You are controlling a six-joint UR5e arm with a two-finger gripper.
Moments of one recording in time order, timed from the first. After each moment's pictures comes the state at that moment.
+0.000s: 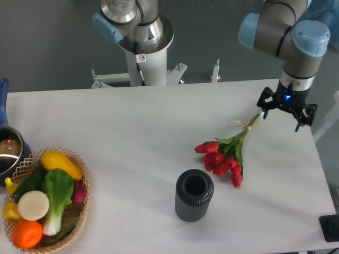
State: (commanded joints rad) arm 2.91 -1.92 -1.65 -0.99 1.48 1.48
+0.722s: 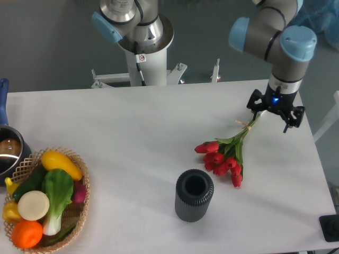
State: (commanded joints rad) arm 2.89 -1.89 -1.79 -0.89 1.47 1.46
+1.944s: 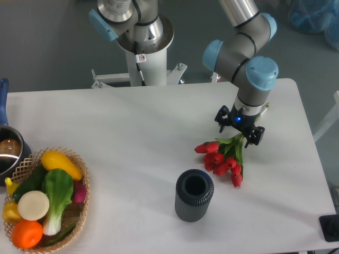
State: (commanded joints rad) arm 2.79 -2.01 -1.87 -0.78 1.45 1.46
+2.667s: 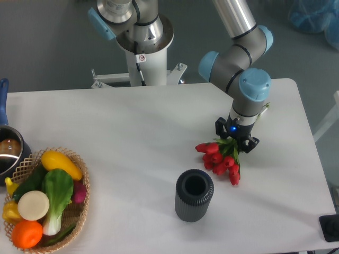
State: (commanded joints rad) arm 2.78 -2.00 -1.87 -0.75 1.46 1.42
